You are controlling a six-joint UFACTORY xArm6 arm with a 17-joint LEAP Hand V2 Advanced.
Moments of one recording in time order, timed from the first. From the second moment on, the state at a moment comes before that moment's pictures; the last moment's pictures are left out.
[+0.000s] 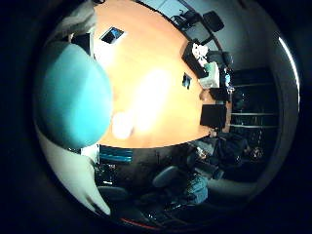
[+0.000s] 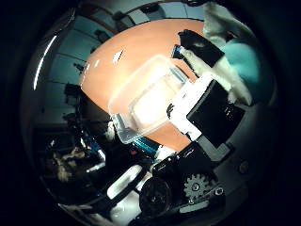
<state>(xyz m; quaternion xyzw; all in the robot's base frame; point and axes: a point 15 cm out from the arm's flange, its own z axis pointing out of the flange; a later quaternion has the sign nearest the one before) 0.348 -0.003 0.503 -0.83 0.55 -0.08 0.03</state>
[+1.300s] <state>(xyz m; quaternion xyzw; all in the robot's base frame) 0.357 0.146 0.492 -0.87 0.48 -0.08 0.07</state>
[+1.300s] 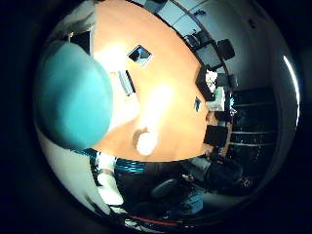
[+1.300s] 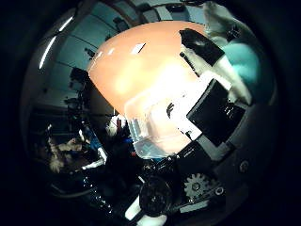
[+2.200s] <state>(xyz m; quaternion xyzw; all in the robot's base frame) 0.340 0.174 0.481 -0.89 0.44 -0.07 0.07</state>
